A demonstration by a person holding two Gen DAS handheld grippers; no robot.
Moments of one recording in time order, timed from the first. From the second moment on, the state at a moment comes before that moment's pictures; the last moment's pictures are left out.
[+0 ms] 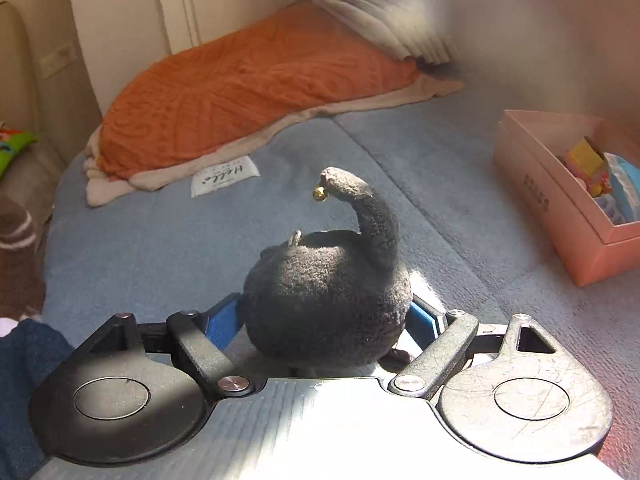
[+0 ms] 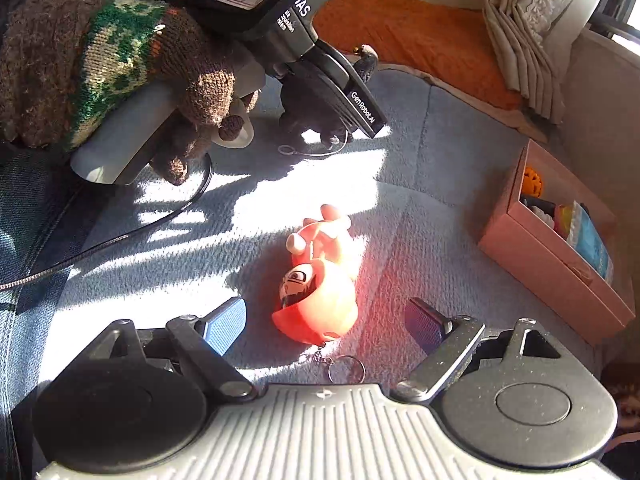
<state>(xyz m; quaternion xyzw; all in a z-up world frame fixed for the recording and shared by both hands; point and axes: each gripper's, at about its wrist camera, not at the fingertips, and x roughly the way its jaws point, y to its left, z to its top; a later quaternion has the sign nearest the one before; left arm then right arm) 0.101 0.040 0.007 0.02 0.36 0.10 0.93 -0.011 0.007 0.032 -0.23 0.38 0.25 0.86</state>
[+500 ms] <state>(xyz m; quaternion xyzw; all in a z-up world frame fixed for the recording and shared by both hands) 0.038 -0.012 0.021 0.04 0.33 -0.09 0.94 0.028 -0.084 0.054 -0.21 0.44 0.10 0.87</state>
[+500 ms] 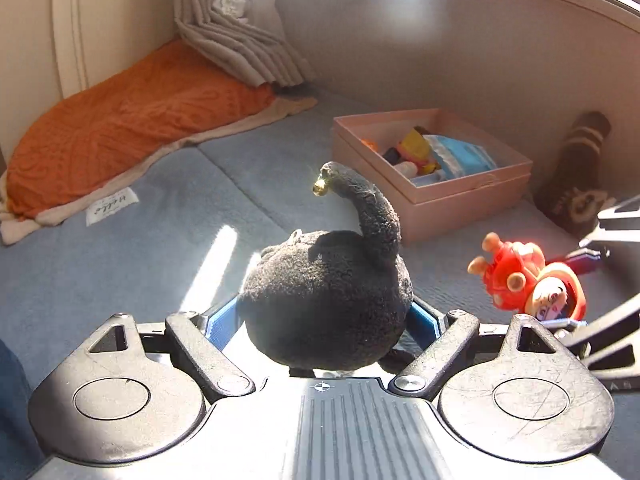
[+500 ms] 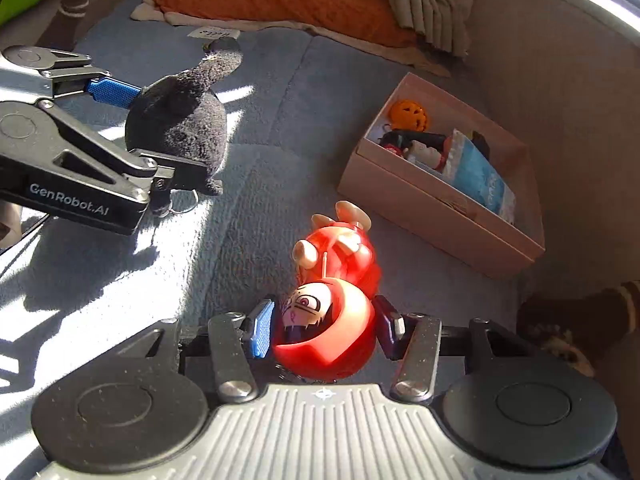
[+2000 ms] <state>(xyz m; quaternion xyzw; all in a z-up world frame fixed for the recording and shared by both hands) 0.036 -0.057 -0.012 0.02 0.47 -0.11 0.87 0.053 -0.141 0.053 -0.09 0.45 -0.01 0.89</state>
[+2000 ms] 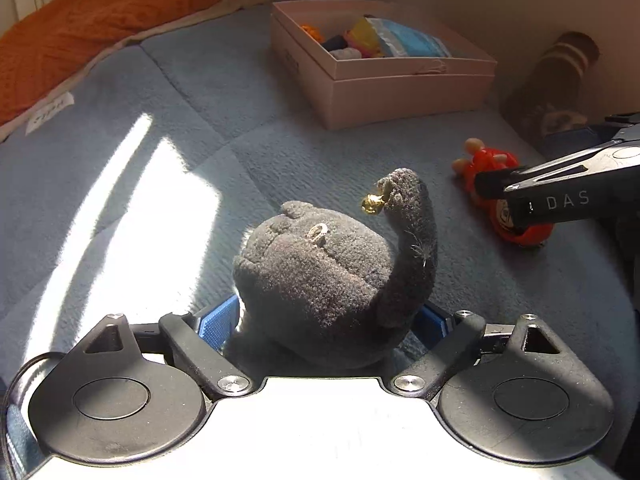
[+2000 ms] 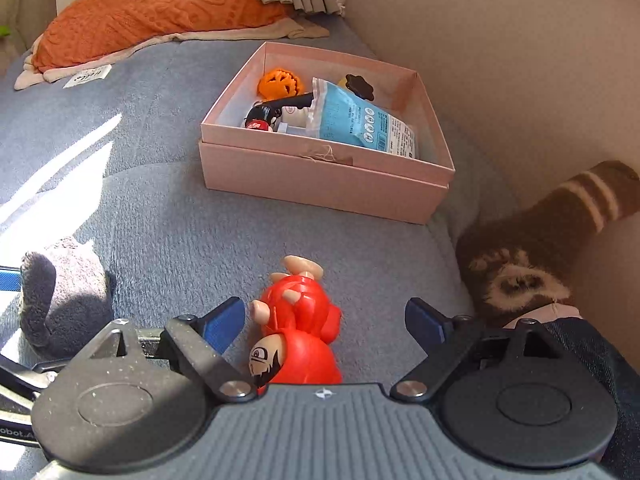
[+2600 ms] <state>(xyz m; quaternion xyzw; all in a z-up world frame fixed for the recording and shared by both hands) -0.061 0.112 0.206 0.13 0.41 0.13 0.89 0.037 -0.147 0.094 -0.07 0.40 -0.01 0.92</state>
